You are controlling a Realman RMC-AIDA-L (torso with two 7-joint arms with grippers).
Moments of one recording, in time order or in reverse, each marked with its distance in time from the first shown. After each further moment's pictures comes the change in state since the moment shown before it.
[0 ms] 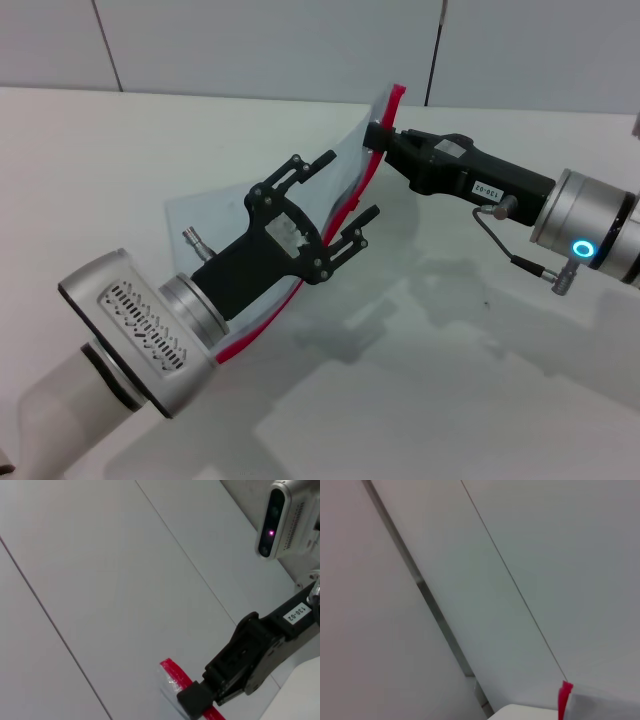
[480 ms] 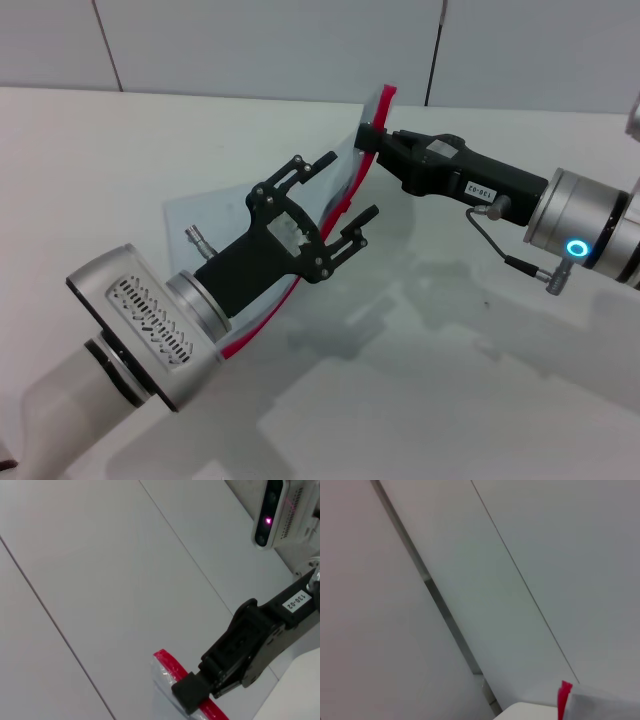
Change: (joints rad) left arm -0.008 0.000 -0.005 0.001 -0.004 -0.027 0.002; right arm 0.012 -0.001 -0.005 0.014 -0.003 -0.004 0.001
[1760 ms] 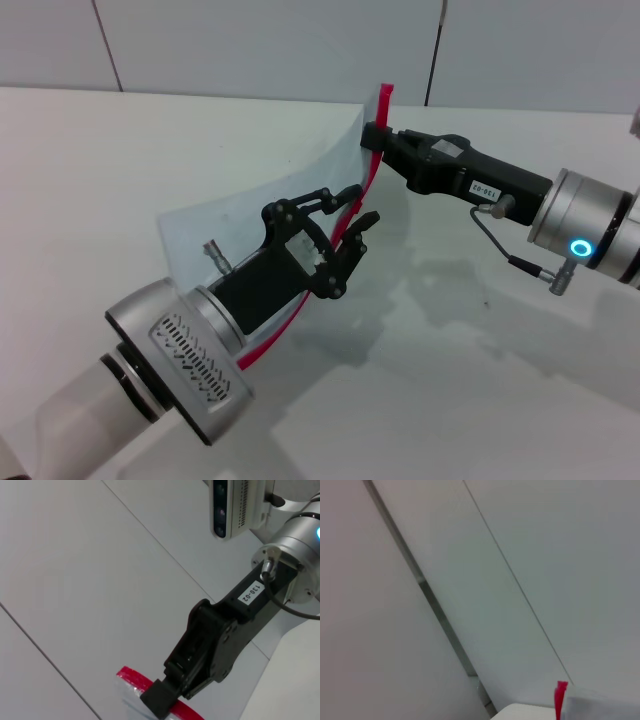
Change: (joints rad) left arm 0.006 -0.005 -0.002 -0.052 0.001 -0.039 0.207; right arm -0.008 0.001 0.004 -0.006 0.003 0.006 0.010
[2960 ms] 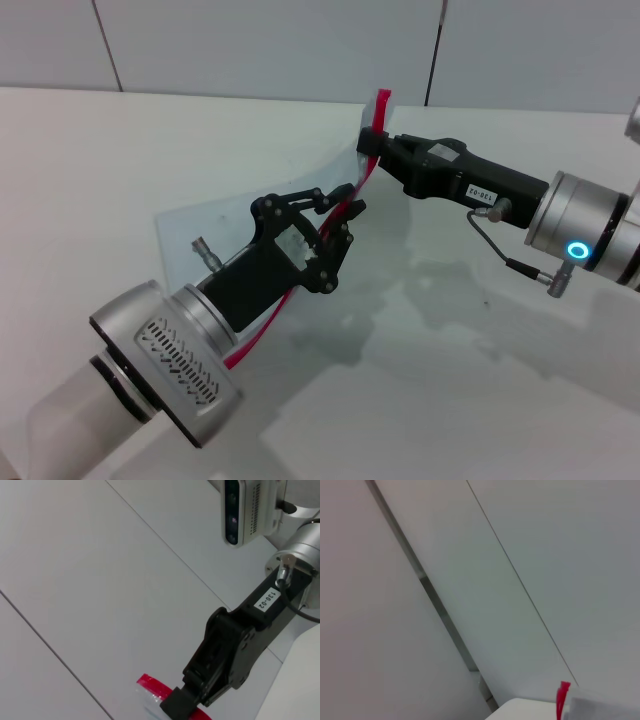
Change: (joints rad) left arm 0.015 0.004 -0.011 0.002 0.003 0.037 0.014; right arm 0.004 -0.001 -0.008 0.006 -0.005 0.005 0.001
